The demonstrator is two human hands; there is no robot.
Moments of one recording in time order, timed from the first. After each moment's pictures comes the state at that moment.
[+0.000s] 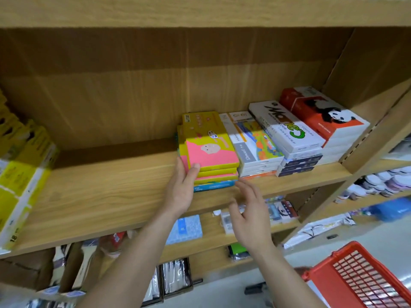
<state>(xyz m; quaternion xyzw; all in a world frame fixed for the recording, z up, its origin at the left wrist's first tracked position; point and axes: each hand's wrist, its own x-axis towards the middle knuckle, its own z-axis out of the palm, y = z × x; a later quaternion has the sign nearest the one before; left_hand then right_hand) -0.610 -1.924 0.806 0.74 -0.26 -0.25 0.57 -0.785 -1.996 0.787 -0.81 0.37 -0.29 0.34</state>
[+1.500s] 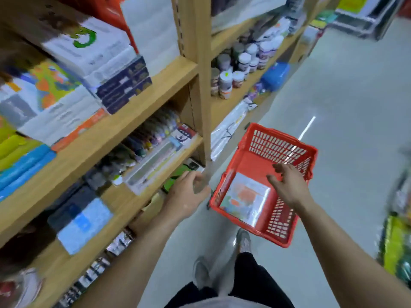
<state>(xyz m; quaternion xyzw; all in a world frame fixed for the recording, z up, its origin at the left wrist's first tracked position) -0.856 -2.035 0.633 0.69 -0.60 -0.36 0.19 -1.150 -2.084 0.627 -0.62 0.72 -0.10 0.29</state>
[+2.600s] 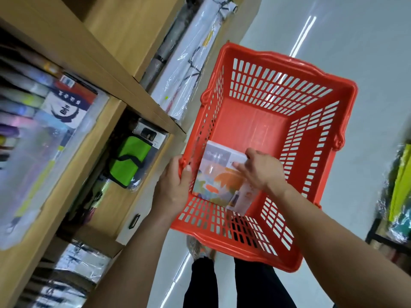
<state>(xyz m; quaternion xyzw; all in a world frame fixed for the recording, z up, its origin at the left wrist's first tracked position) -0.939 -2.128 0.372 0.72 -0.54 -0.40 0.16 -1.197 -2.164 0.334 -0.65 0.69 0.11 0.29</state>
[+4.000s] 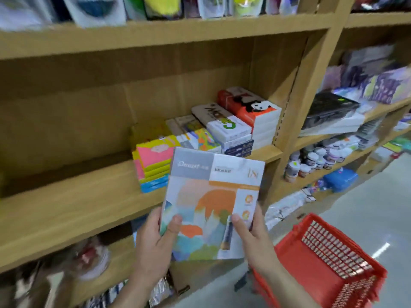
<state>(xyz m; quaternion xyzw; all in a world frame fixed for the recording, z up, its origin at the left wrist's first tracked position) -0.745 -1.851 0.793 0.67 -0.35 -0.19 0.62 -0.937 -1.984 0.771 -0.65 0.34 -0.34 0.58</state>
